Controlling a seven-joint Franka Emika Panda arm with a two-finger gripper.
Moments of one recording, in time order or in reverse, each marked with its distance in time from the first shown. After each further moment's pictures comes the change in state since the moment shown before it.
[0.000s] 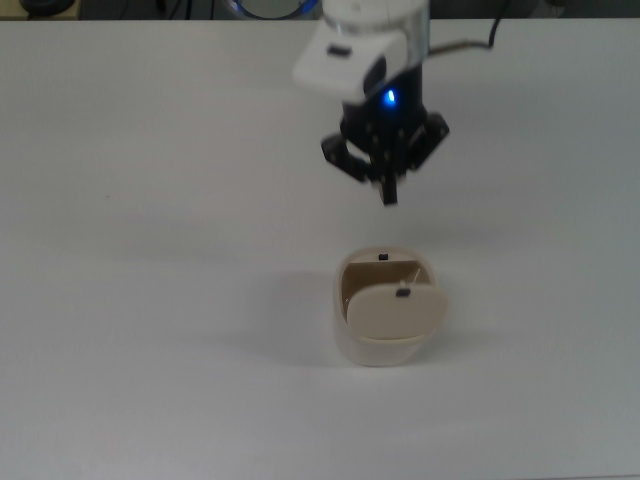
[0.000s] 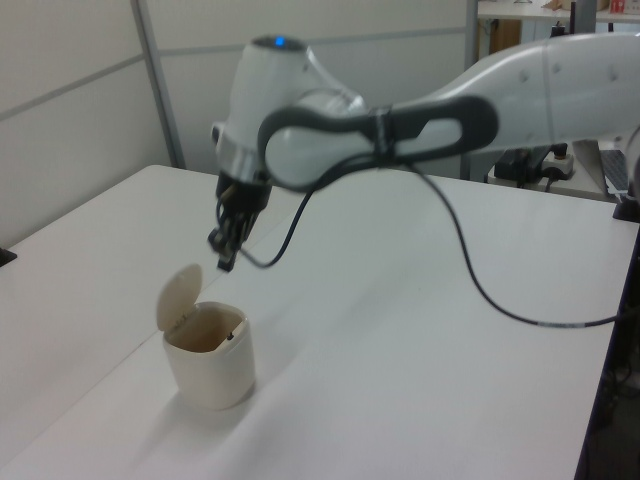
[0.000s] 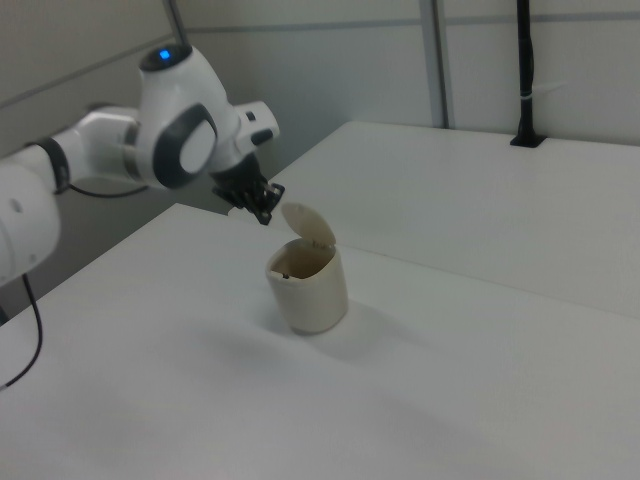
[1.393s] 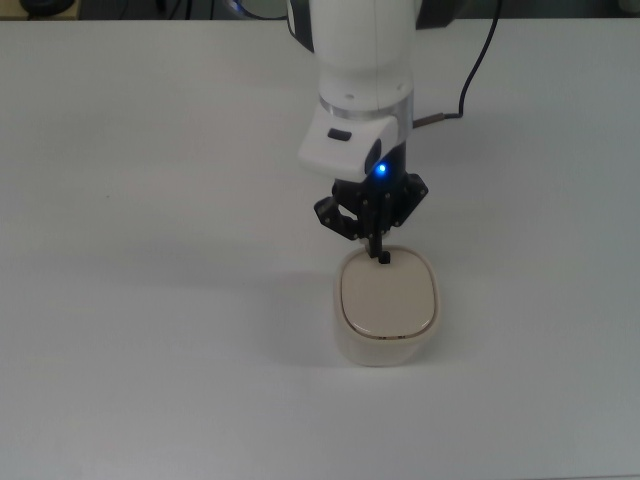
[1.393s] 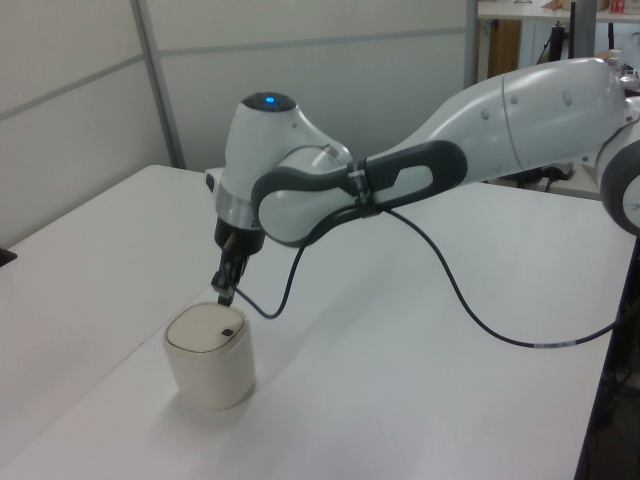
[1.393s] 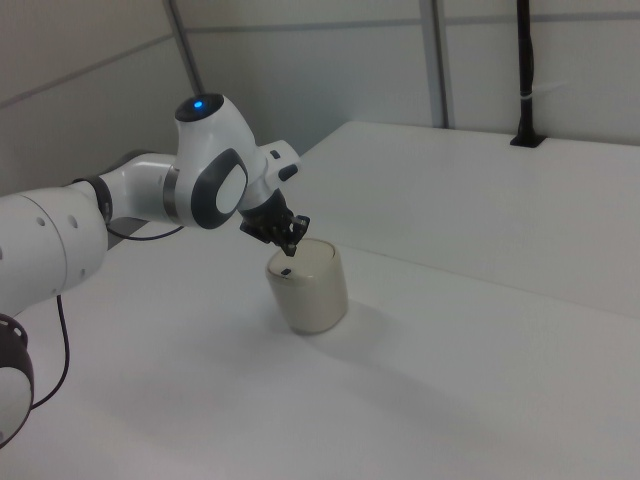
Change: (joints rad) arm -0.014 0.130 0.022 -0.047 -0.069 0.175 -0.094
